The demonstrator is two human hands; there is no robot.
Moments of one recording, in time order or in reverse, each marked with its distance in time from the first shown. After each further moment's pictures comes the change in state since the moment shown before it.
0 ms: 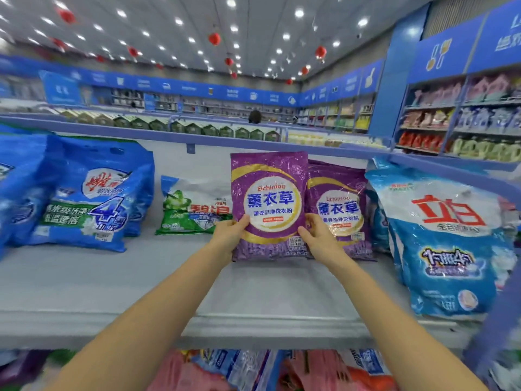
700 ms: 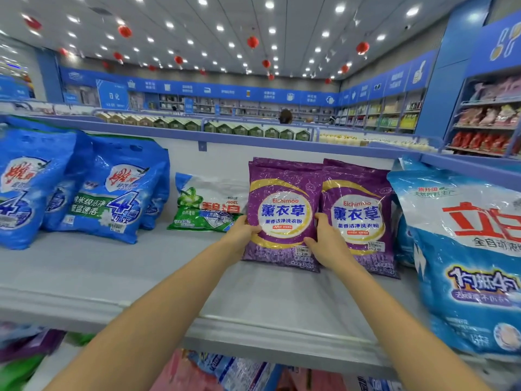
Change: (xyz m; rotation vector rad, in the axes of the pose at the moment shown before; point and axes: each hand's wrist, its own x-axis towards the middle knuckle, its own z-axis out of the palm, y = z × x) left_hand 0.024 -0.011 0.021 0.021 0.027 -0.010; right_hand 0.029 0.012 -0.004 -0.357 -0.046 -0.092
